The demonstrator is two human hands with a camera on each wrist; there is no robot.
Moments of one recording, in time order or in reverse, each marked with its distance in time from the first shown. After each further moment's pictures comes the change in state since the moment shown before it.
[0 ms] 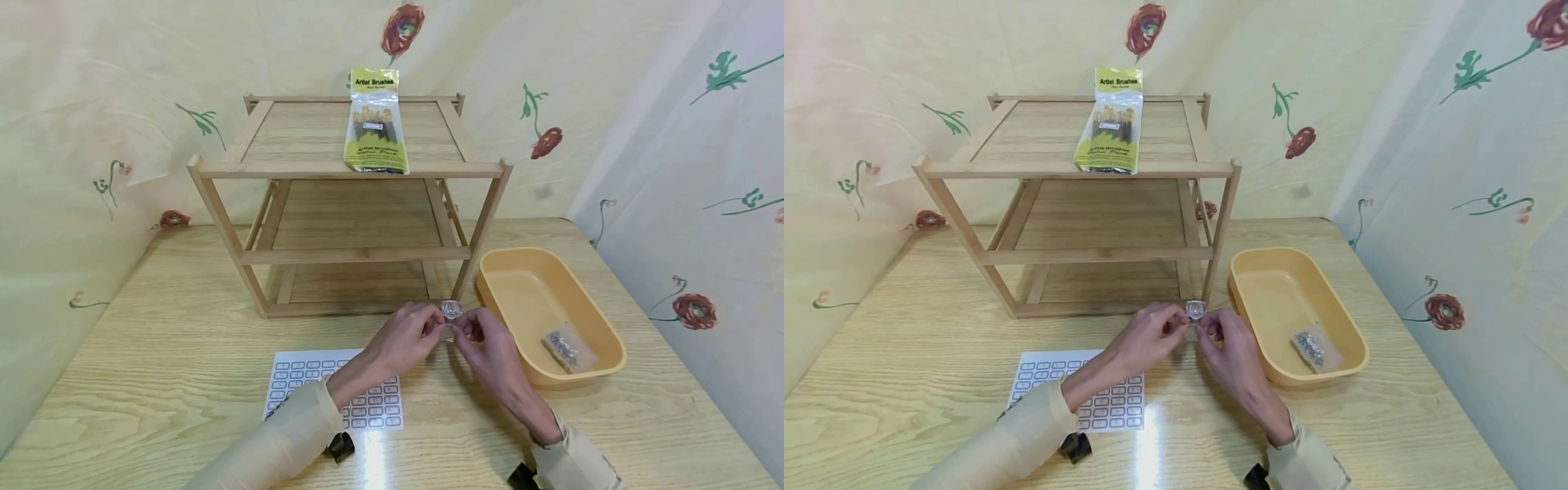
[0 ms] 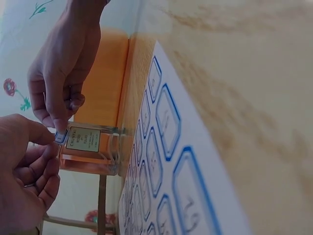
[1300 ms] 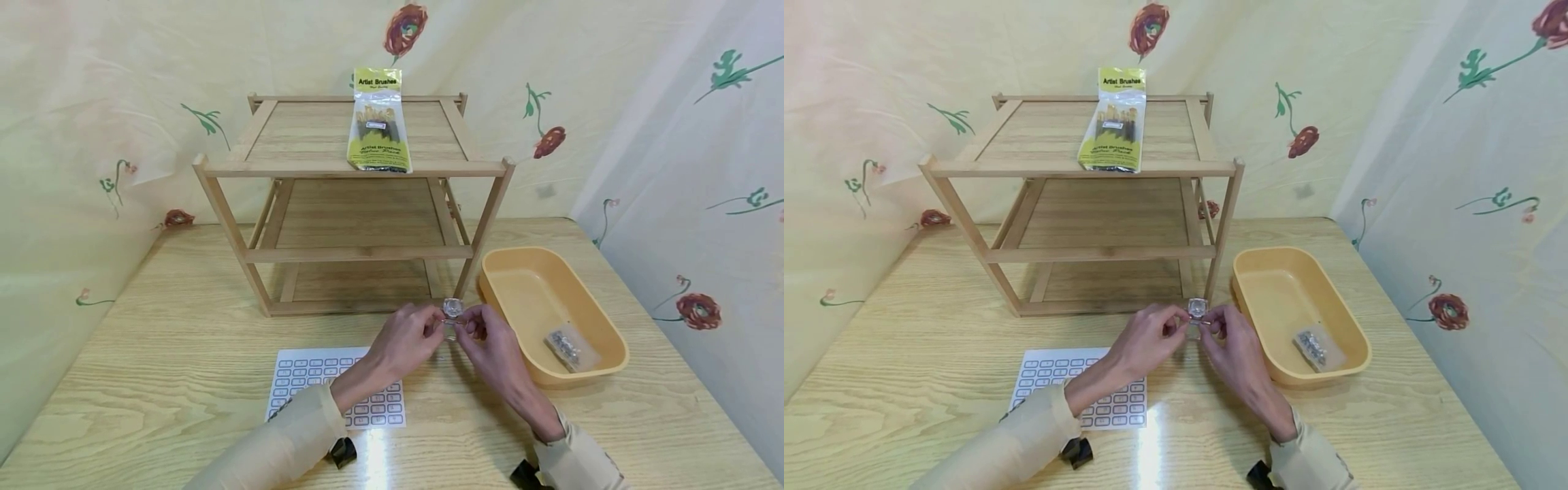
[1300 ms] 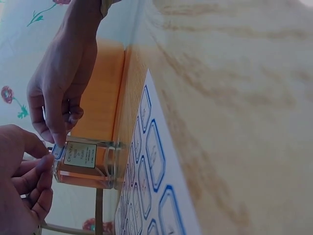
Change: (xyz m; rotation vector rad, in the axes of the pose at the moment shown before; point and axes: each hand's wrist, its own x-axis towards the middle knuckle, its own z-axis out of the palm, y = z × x) left_hand -0.008 0.006 0.001 -0.016 0.071 -0.043; right_hand 0.001 0.001 -0.001 0.006 -0.012 0.047
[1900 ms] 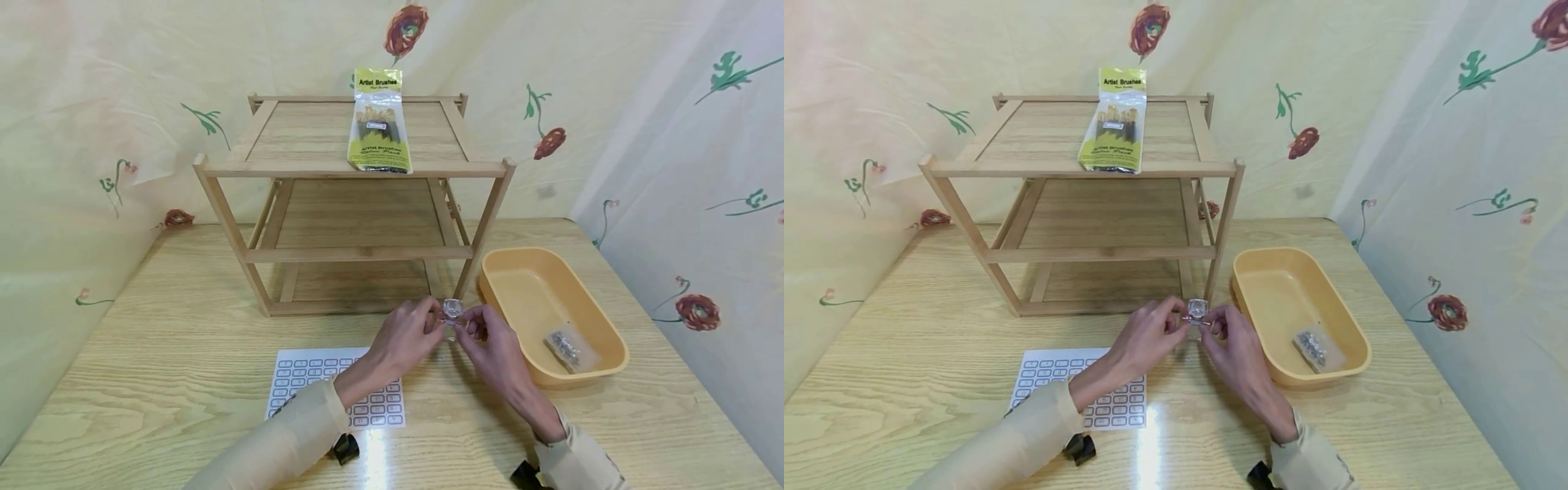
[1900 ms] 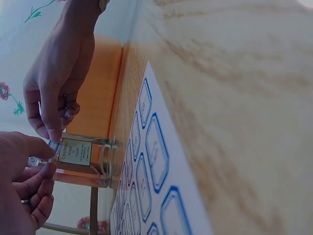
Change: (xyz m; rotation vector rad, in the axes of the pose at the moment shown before) left_hand 0.008 -0.005 0.004 0.100 0.047 0.010; right_hand 0.000 0.001 -0.002 0.006 -0.014 0.006
